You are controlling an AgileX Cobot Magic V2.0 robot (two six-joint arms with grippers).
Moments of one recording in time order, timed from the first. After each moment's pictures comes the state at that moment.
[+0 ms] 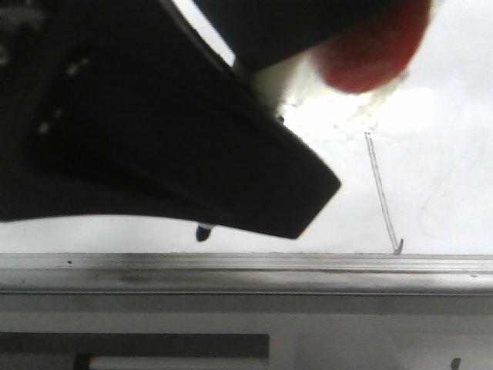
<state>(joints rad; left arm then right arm) -0.97 1.16 -0.73 -1.01 0.48 1.24 0.98 0.94 -0.81 0.20 0.53 -0.52</state>
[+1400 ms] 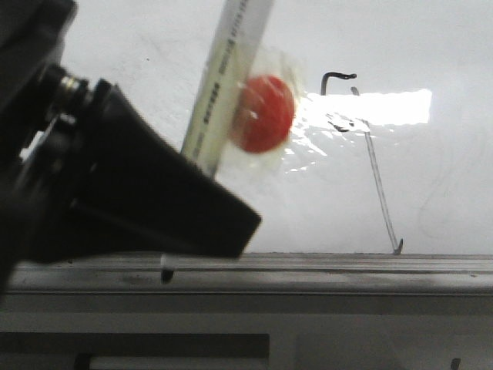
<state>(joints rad) -0.98 1.15 -0.60 -1.23 0.25 1.19 0.82 0.60 -0.82 0.19 0.39 -0.52</state>
